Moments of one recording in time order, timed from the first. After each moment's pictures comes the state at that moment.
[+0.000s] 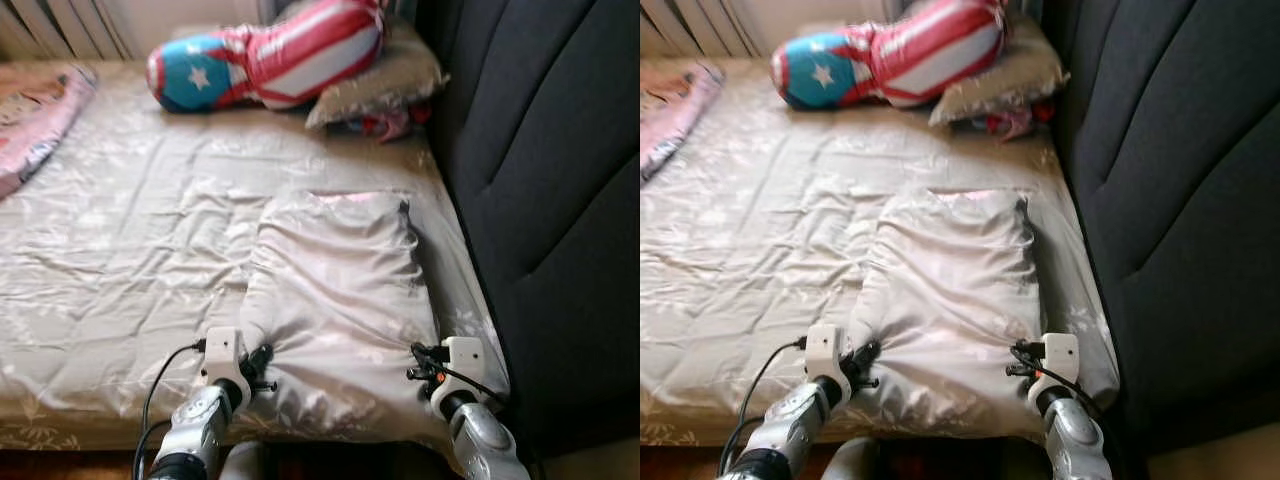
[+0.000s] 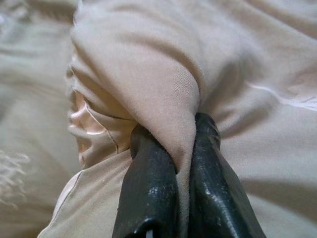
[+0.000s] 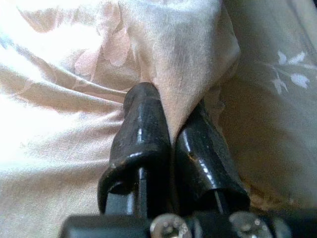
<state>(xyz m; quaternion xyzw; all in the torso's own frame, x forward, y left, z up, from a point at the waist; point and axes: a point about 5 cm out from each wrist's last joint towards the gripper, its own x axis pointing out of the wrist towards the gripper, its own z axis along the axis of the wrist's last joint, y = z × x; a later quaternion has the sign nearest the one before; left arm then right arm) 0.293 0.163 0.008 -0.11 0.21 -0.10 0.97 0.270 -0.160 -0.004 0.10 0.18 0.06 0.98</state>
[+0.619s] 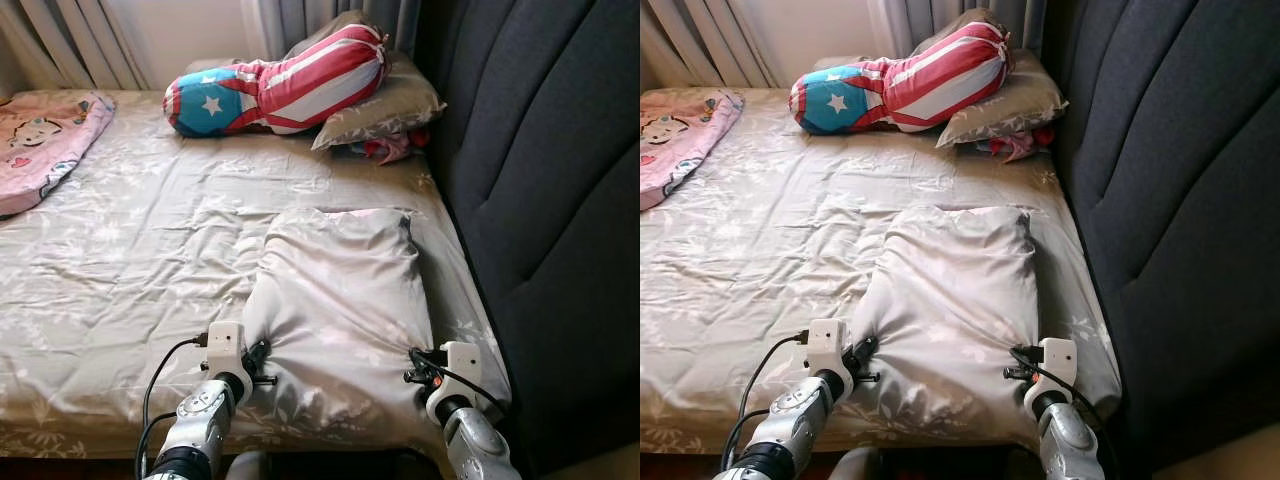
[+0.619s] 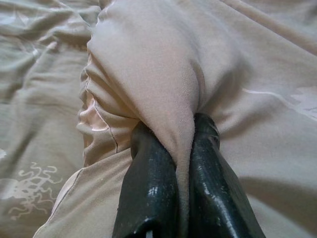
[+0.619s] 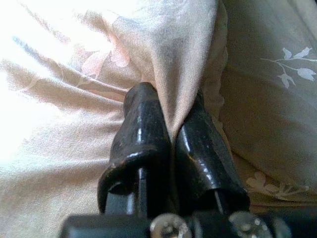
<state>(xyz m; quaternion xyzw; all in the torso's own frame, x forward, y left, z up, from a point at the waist) 0.296 0.161 0.010 -0.09 0.21 -0.08 0.97 0.264 -0.157 -0.015 0.13 0.20 0.04 0.97</state>
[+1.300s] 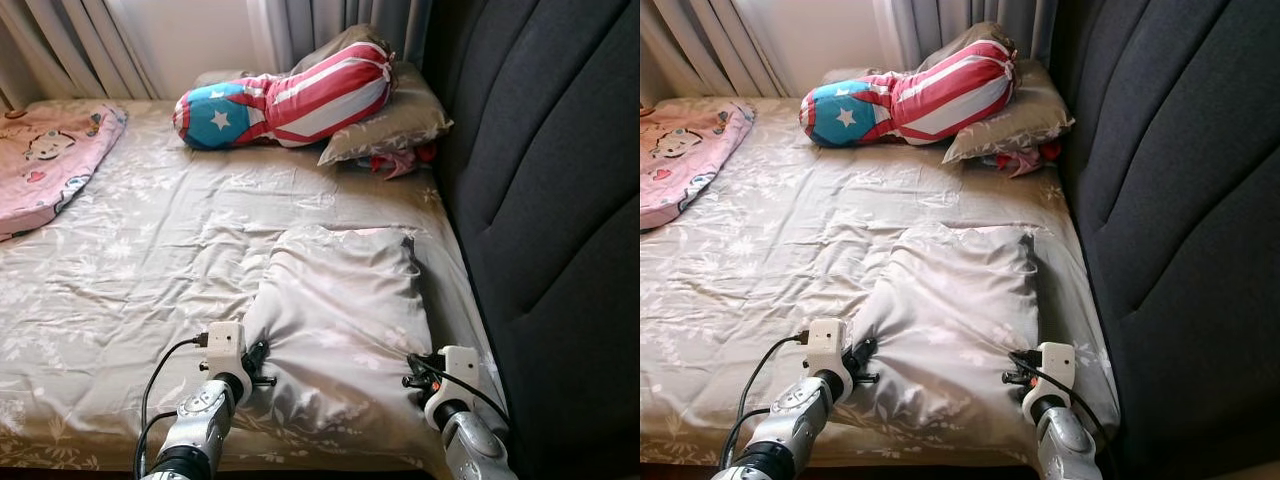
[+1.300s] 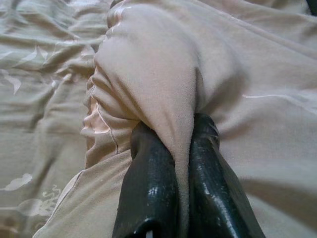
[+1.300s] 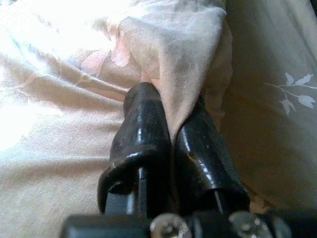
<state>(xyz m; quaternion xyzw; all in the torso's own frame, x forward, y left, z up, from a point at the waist) 0.296 0.163 0.007 -0.08 0.22 -0.07 0.97 0.261 -0.156 -0.020 0.13 0.21 0.04 0.97</state>
